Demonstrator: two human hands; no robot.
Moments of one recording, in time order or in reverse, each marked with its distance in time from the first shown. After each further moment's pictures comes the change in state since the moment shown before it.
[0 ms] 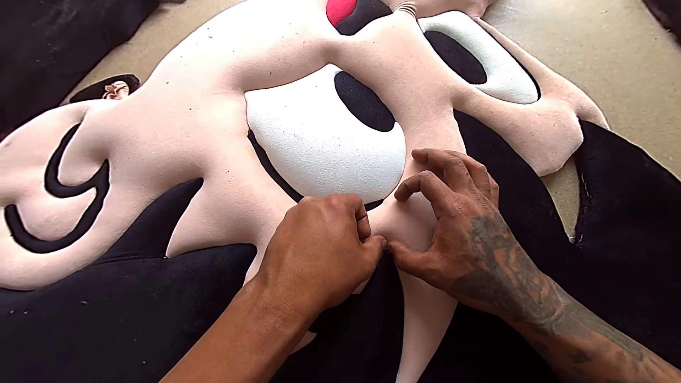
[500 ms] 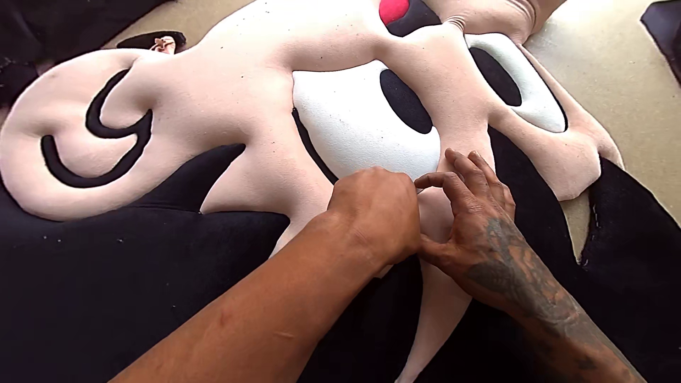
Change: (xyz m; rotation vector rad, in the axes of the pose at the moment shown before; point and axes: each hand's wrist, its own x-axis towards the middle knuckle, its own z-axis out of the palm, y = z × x) left_hand 0.015 0.024 -0.030 0.206 -0.257 0.051; right_hand 0.006 -0.015 -0.001 -0.083 -0.142 0.049
